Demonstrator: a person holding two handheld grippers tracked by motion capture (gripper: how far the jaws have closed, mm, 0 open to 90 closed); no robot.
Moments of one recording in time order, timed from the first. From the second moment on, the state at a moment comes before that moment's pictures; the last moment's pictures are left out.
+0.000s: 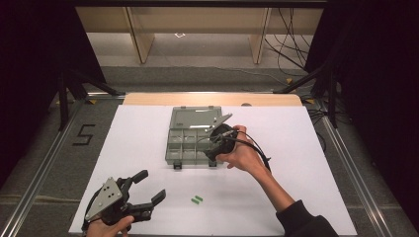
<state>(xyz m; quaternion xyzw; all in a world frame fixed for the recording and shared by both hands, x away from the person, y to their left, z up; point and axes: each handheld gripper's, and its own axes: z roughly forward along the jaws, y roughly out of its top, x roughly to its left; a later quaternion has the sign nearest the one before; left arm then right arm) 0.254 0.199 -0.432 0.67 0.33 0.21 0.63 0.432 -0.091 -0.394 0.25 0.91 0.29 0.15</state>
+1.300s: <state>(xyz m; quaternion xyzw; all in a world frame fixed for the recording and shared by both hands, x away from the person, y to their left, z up) 0.254 0.200 -0.431 0.67 0.33 0.21 0.63 0.363 -0.057 -0.437 0.17 0.96 0.22 0.06</state>
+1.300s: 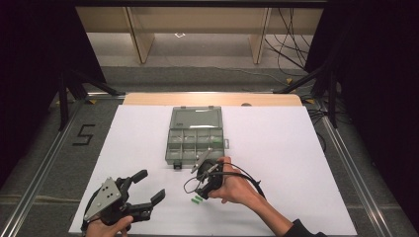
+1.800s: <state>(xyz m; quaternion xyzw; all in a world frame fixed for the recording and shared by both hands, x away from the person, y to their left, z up) 0.255 0.200 -0.431 0.67 0.32 0.21 0.64 0.355 -0.045 -0.458 0.14 0.97 0.18 0.03</state>
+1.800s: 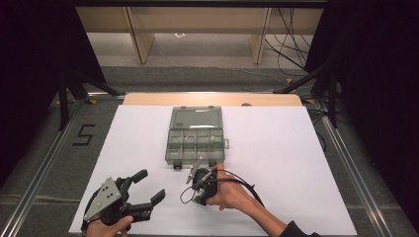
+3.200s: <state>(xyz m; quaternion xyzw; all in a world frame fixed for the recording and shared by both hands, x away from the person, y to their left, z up) 0.254 0.199 -0.432 0.67 0.33 0.20 0.63 0.367 -0.050 -0.439 0.14 0.97 0.18 0.03</state>
